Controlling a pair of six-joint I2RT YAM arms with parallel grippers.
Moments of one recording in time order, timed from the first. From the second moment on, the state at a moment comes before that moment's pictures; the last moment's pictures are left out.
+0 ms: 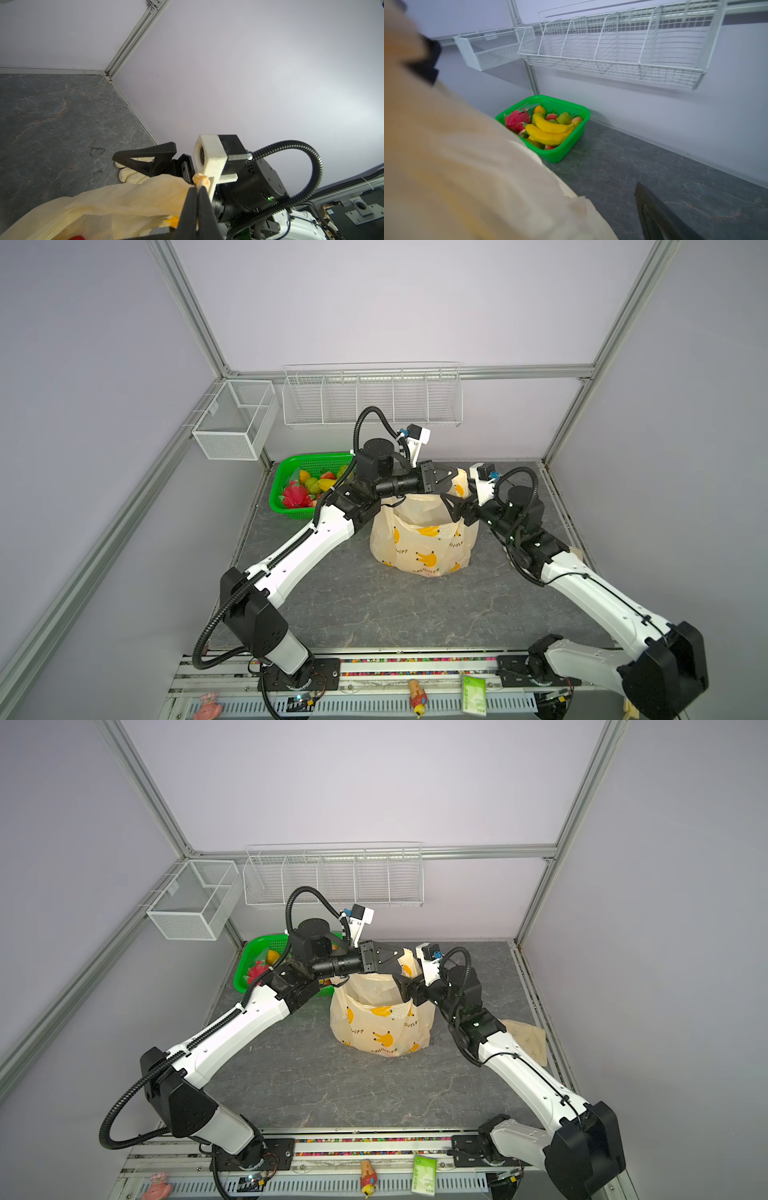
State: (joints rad) left arm -0.73 1.58 1.56 -0.05 0.63 -0.78; right arm 0.50 1.20 0.90 0.17 -0.13 0.10
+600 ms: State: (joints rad) left arm -0.71 1.57 1.53 -0.13 0.57 -0.75; right arm 0.59 1.34 0.72 0.43 0.21 0.18
